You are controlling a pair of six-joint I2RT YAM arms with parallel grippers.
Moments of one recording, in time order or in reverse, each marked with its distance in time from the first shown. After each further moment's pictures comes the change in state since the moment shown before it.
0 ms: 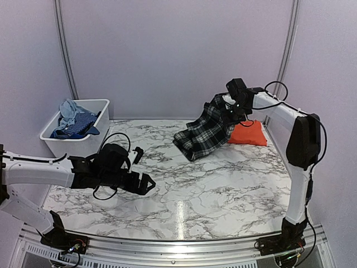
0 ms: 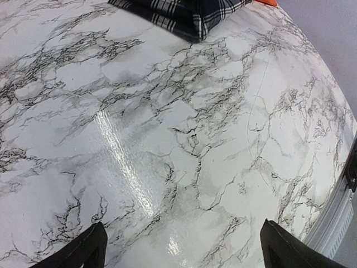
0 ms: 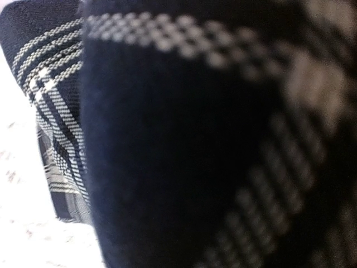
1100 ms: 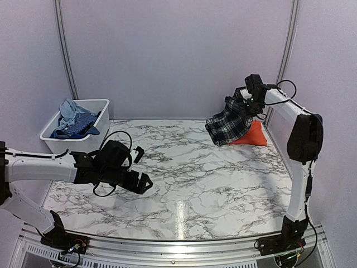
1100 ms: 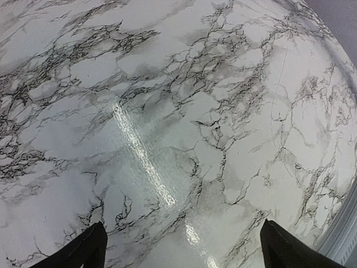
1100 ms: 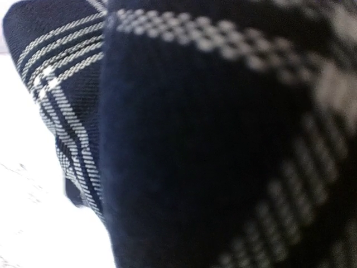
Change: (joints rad) left arm 0.037 0.037 0.058 -0.106 -0.011 0.097; right arm -0.197 0.090 0.214 -0.032 0.114 -0.187
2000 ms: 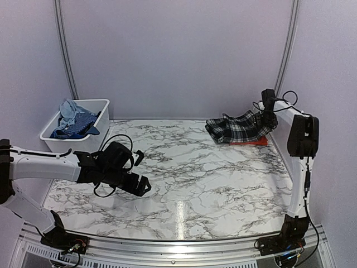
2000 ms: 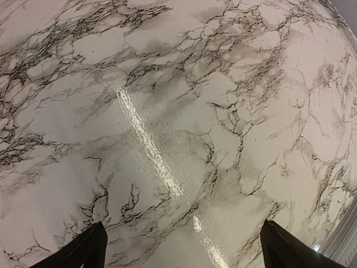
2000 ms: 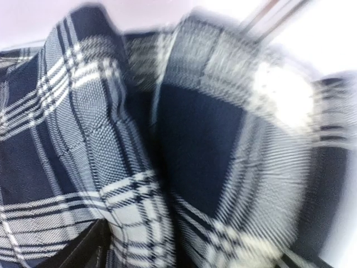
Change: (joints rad) left arm 0.014 0.043 0.007 -0.043 0.013 0.000; right arm -0.225 0.204 -0.011 0.158 0.050 -0.035
